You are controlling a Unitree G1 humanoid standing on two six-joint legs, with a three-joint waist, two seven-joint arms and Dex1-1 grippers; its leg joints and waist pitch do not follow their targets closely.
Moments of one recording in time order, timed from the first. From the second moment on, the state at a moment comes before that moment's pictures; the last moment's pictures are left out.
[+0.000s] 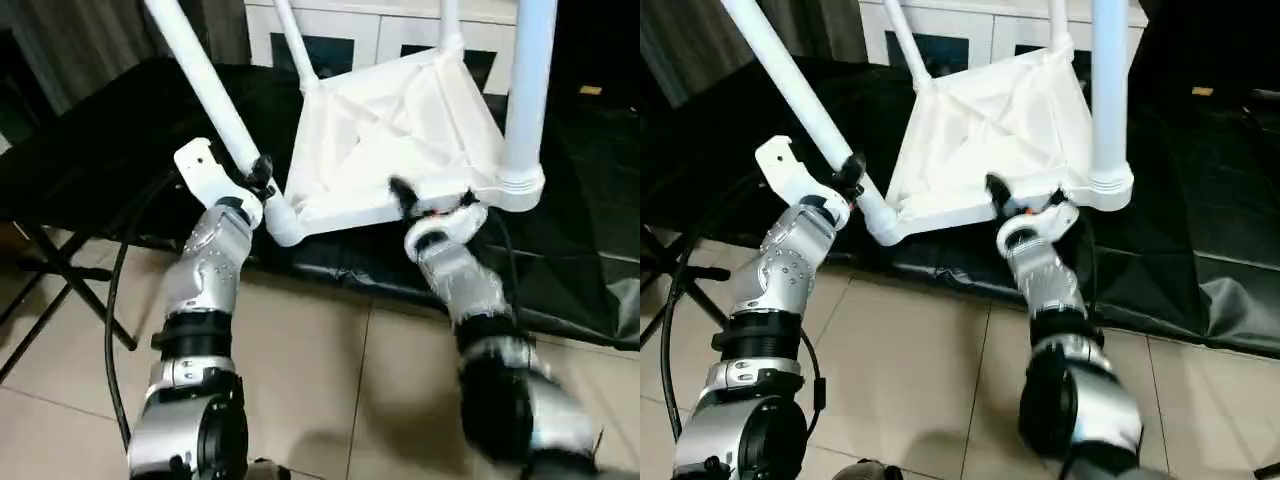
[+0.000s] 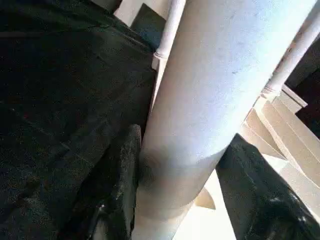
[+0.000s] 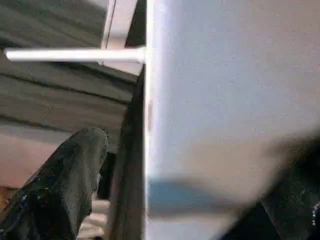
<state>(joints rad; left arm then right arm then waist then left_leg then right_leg) -0.75 -0.07 0.38 0.42 -0.39 0.37 0.02 -0.92 0.00 -0.61 1.04 0.79 0.20 0.20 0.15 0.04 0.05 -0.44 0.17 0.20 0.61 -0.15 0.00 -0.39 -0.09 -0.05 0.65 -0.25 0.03</state>
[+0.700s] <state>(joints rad) -0.73 -0.09 0.37 0.38 -0.39 0.40 0.03 -1.01 -0.05 -0.65 1.24 0.75 0.07 0.17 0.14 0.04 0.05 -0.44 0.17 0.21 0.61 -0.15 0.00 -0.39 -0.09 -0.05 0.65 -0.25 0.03</state>
